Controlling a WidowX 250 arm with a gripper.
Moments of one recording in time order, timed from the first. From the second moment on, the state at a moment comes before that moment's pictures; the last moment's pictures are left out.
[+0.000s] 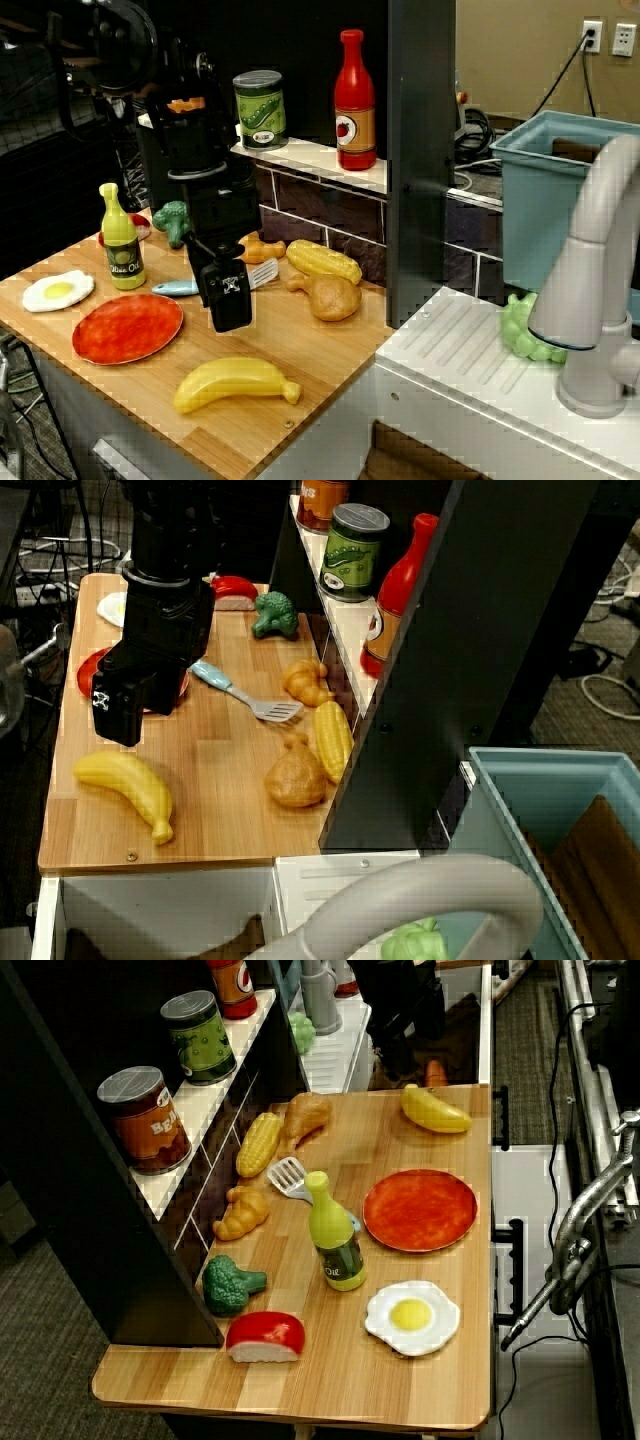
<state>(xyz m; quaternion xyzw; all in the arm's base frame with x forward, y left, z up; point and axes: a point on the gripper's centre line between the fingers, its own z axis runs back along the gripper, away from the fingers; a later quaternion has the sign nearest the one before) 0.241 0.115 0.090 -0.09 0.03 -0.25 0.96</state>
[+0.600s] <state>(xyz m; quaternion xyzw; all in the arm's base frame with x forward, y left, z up) 0.234 0.117 0.062 -0.08 0.03 -0.24 0.97</state>
